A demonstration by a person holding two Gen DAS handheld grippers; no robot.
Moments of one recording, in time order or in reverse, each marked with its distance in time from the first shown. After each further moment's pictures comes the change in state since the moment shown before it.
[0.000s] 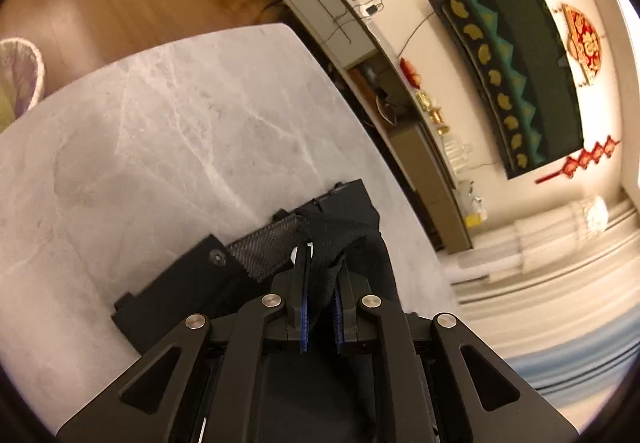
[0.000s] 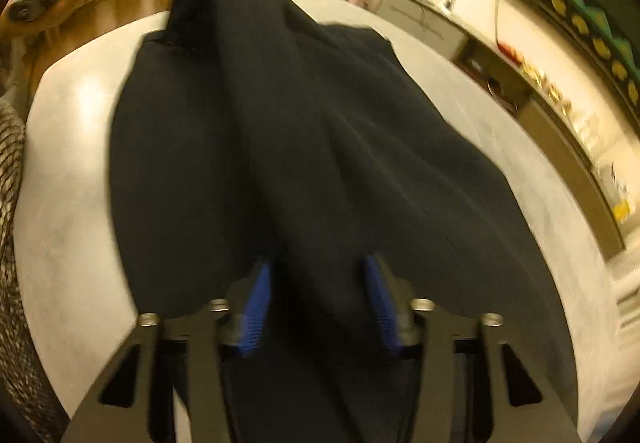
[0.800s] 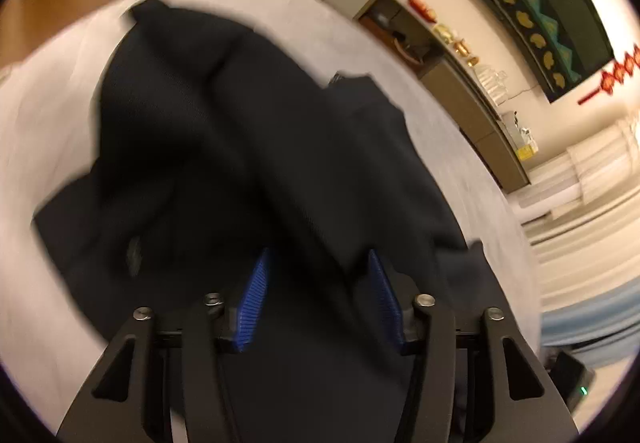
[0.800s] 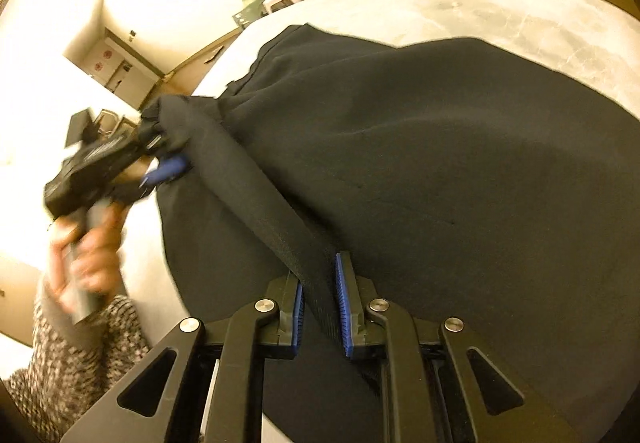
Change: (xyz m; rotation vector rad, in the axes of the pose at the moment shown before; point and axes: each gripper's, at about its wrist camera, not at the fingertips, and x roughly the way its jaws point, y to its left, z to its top) left arm 0.075 -0.044 -0.089 0.198 0.092 0.164; right arm 0.005 -0.080 -0.015 0.594 0.019 0.452
